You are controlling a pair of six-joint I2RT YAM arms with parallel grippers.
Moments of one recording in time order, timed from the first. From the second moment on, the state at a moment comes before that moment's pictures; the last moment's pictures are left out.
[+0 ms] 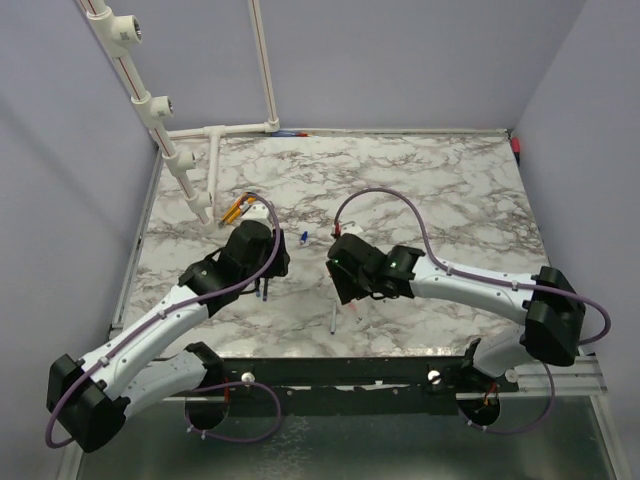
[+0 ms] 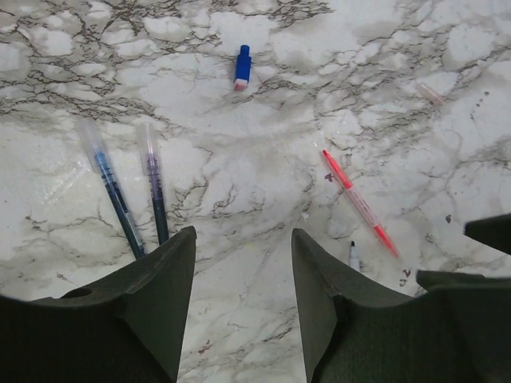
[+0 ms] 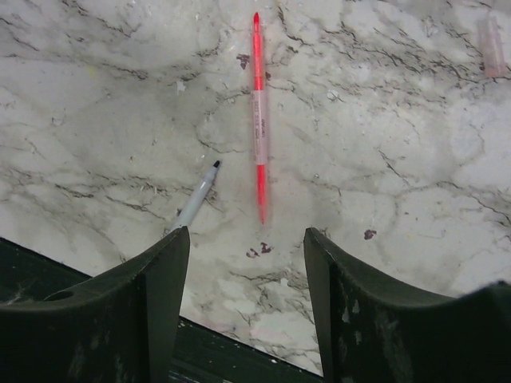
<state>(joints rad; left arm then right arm) -0.68 0.98 0.77 -0.47 -0.25 -0.49 1.06 1.46 1.06 -0.64 0.29 0.54</state>
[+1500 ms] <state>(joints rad) -0.68 0.68 0.68 -0.43 -0.14 -0.44 0.90 1.93 1.29 -0.52 0.15 0.42</state>
